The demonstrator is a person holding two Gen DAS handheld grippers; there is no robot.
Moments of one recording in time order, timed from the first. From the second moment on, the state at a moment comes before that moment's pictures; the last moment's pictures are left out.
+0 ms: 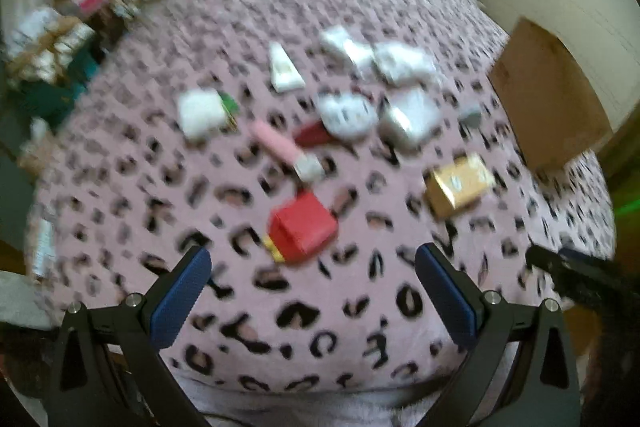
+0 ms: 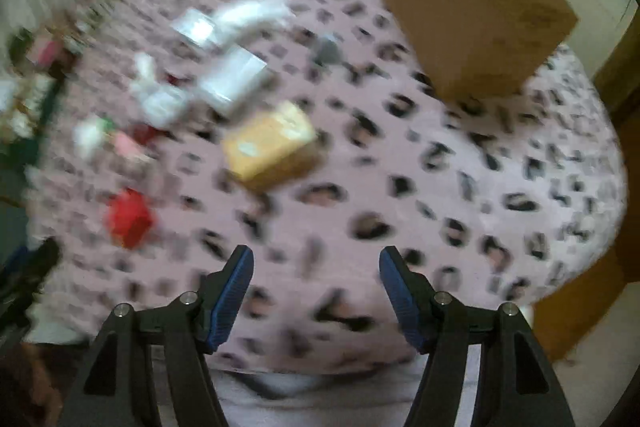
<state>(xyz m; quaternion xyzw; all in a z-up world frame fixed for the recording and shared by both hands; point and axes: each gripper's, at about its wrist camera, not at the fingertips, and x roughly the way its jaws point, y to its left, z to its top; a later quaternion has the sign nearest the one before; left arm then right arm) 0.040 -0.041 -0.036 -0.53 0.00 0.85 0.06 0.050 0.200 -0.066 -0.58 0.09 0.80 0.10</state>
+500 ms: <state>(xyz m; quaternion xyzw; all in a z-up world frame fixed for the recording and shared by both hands) -0.026 -0.087 -0.091 -0.55 -0.06 0.83 0.03 0.011 0.221 -0.104 -0.59 0.09 0.80 0.07</state>
